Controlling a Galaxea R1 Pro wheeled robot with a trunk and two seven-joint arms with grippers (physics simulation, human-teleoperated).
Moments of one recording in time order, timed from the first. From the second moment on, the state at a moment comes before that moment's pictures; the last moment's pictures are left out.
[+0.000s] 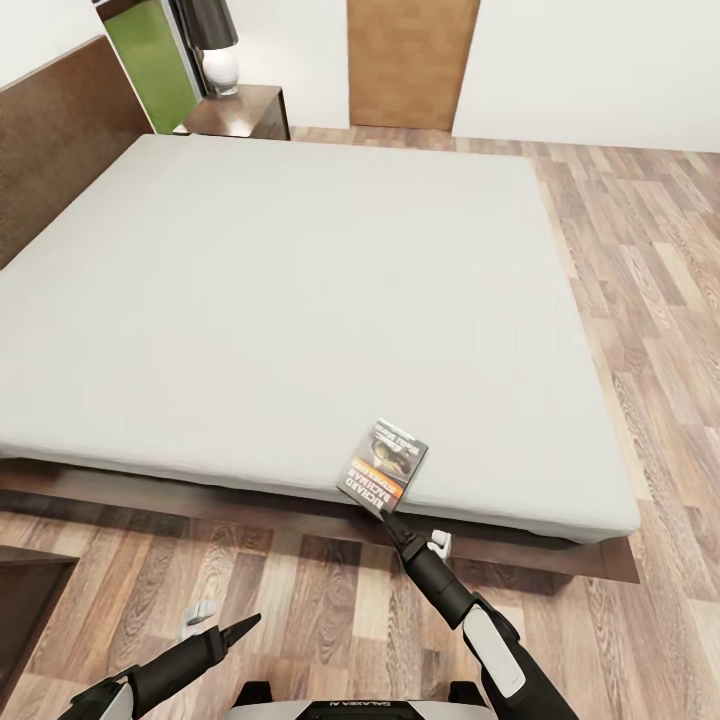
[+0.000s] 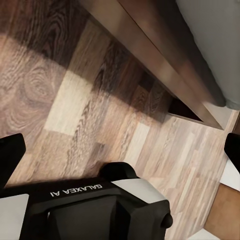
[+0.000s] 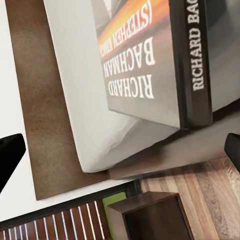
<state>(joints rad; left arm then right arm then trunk) -0.46 0.17 0.39 -0.32 0.12 0.16 -1.01 -0.41 0.10 0.05 -0.75 -0.94 0.26 0.76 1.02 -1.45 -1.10</state>
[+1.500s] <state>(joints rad) -0.46 0.16 0.39 -0.31 0.12 0.16 -1.01 -0.41 0.10 0.05 -0.75 -0.94 0.26 0.76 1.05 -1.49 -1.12</state>
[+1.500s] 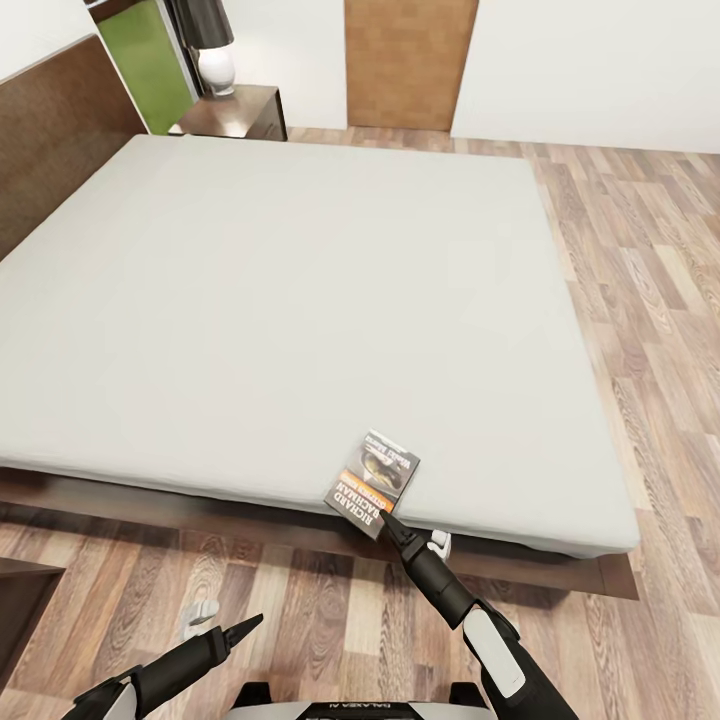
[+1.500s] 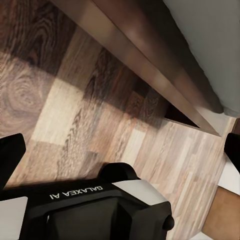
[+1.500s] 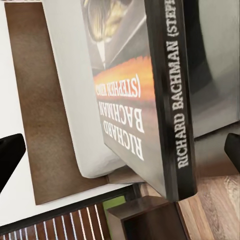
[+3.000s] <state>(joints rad) -0.46 0.16 0.39 -0.31 0.12 0.16 -1.01 -0.41 0.10 0.05 -0.75 -0.94 0.26 0.76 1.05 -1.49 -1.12</state>
